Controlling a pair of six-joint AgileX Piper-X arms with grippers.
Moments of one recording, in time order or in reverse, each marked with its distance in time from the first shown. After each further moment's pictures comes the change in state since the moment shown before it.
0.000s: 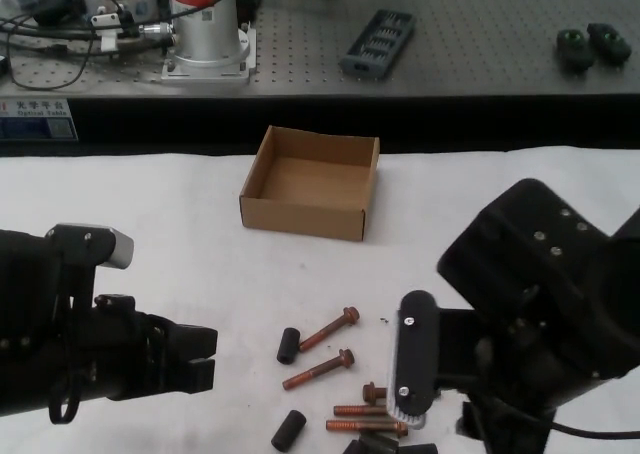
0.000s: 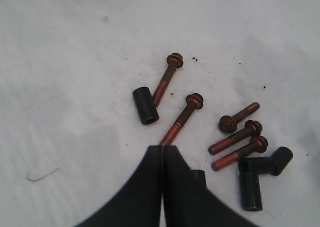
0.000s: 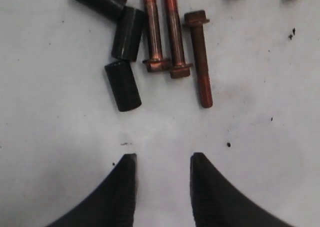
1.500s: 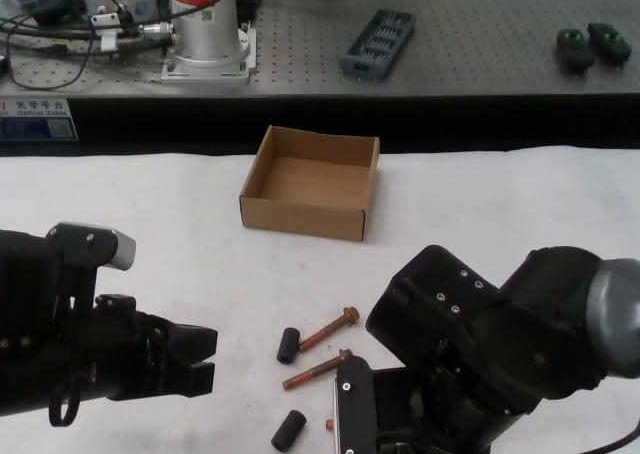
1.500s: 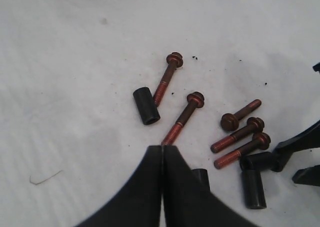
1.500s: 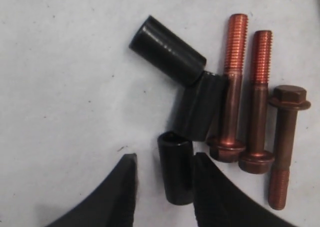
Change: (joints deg) left arm 0.0 0.0 0.0 0.0 0.0 1.2; right arm 3.7 12.2 -0.2 -6.9 -4.1 -4.4
